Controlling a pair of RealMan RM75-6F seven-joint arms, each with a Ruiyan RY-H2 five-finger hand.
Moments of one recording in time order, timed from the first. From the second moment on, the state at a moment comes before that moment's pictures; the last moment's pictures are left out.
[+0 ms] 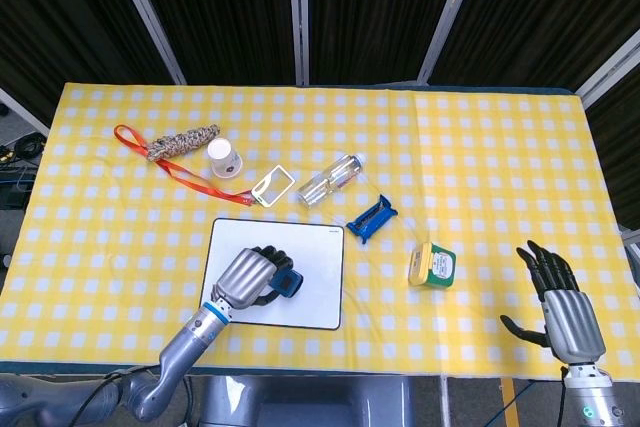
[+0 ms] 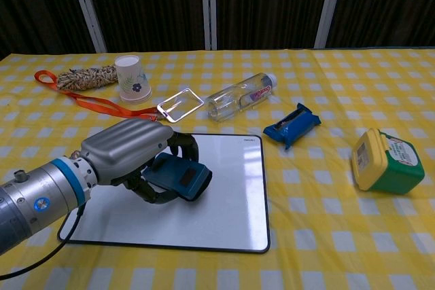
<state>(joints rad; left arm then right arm) -0.62 -1.81 -0.05 -1.34 1.44 1.06 0.34 0.06 -1.19 0.02 -1.67 -1.56 1.49 0.08</state>
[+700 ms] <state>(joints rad) -0.58 -1.71 -0.04 -1.23 1.45 1.09 0.20 0.06 -1.20 0.02 -1.67 -1.58 1.50 0.05</state>
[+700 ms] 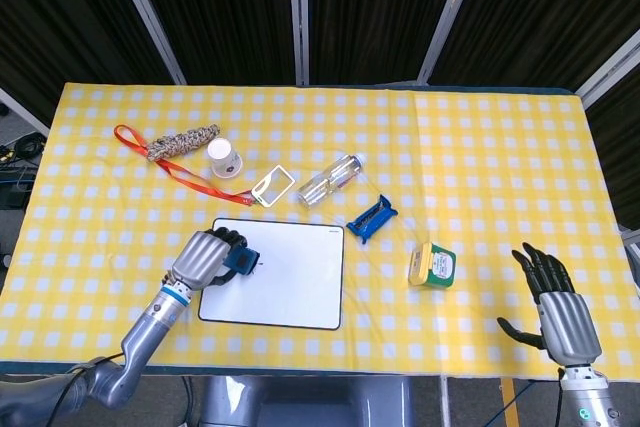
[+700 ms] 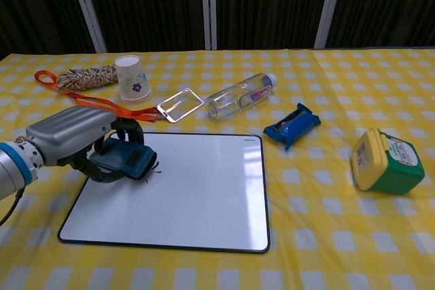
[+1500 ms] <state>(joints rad) -0.64 -1.85 -0.07 -1.33 1.47 1.06 0.34 0.05 -1.18 0.02 -1.68 -1.57 1.50 0.09</state>
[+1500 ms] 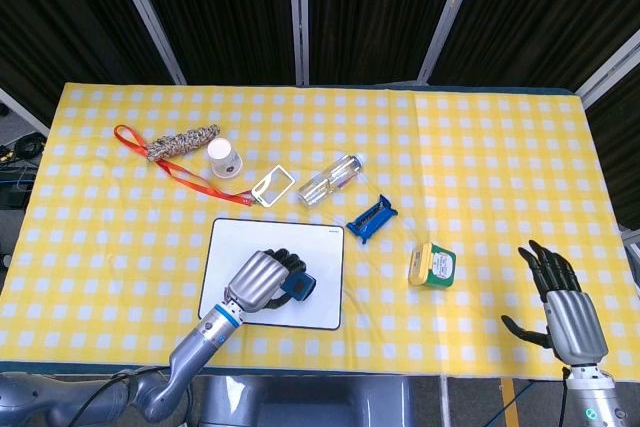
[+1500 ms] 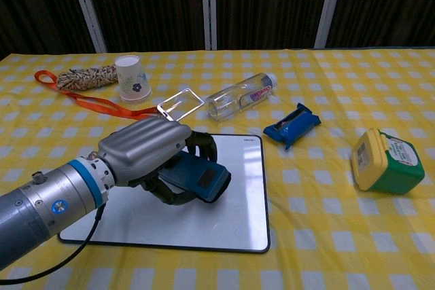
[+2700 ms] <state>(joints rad) -0.60 -1.76 -0.06 -1.11 1.45 1.07 0.14 0.05 -1.19 0.01 -1.68 -1.58 1.50 0.07</state>
